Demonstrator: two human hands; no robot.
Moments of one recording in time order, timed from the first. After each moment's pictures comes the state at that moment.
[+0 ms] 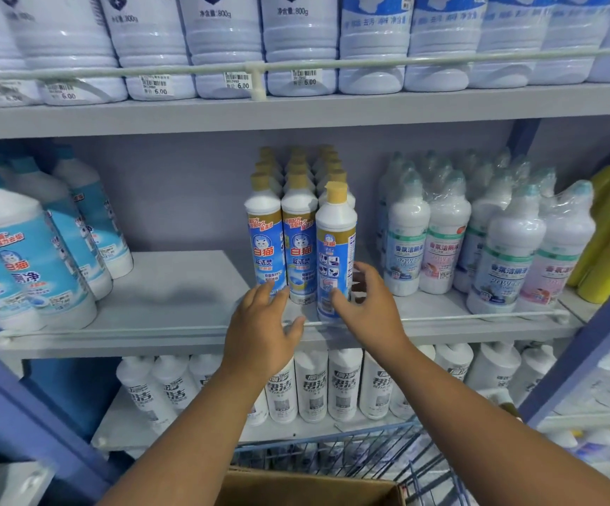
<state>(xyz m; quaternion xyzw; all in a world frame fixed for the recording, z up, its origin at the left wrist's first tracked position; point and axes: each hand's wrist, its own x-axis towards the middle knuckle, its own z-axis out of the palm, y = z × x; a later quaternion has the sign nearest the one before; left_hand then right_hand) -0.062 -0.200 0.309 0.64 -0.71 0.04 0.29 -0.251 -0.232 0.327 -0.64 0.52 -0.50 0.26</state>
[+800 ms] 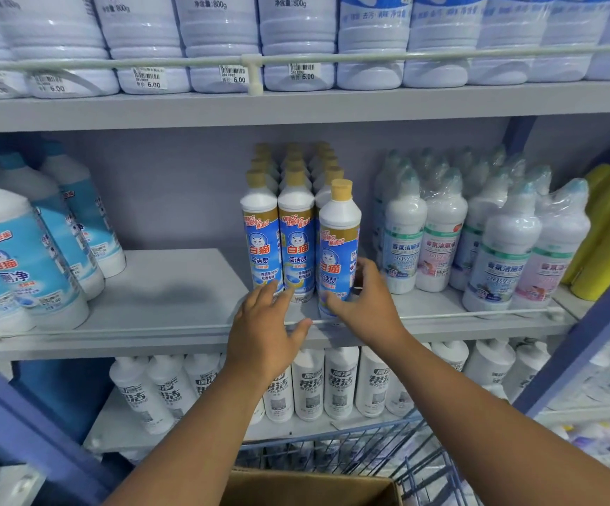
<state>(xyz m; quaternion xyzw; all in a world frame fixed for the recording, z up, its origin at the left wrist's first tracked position) -0.069 -0.202 0.304 0.67 -0.70 0.00 0.25 -0.254 -0.243 0.324 -0.65 0.53 -0.48 0.26</state>
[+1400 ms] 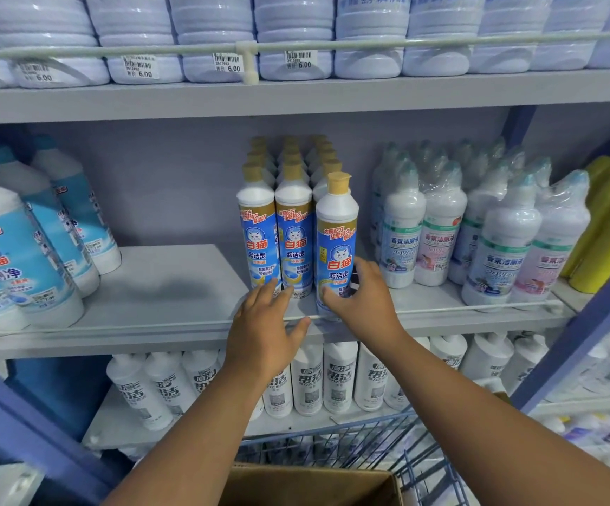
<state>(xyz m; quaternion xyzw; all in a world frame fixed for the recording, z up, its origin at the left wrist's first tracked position) -0.070 -0.201 0.300 0.66 -0.71 -0.02 0.24 -0.249 -0.238 0.325 -0.66 0.52 -0.50 0.24</state>
